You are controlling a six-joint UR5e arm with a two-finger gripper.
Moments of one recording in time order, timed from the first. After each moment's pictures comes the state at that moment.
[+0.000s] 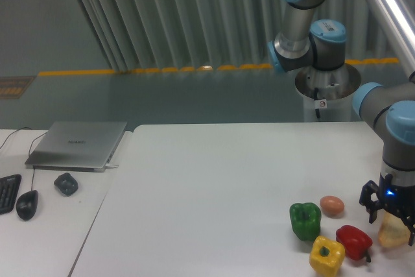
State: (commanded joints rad) arm 2.49 -2.09 -1.47 -1.00 1.49 1.03
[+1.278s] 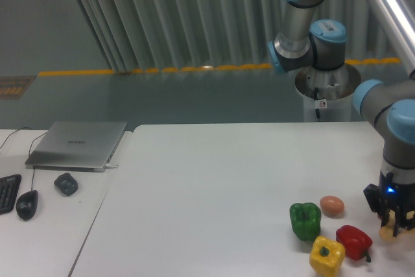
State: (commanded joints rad) arm 2.51 -2.02 -1.44 -1.14 1.49 1.01
